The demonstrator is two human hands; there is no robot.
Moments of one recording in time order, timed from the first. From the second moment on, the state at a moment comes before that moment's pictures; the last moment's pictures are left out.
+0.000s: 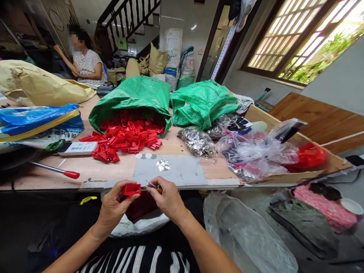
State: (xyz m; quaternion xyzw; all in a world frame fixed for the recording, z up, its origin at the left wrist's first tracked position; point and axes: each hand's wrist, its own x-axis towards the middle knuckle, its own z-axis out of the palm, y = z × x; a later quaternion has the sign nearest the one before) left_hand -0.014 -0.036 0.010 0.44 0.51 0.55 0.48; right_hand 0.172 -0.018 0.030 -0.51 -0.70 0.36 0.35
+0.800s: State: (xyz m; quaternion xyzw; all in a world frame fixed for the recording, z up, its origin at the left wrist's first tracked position) left_hand -0.014 -0.037 0.015 0.08 0.30 0.45 0.84; right_hand 0.157 -0.006 0.034 -0.39 -0.80 0.29 0.34
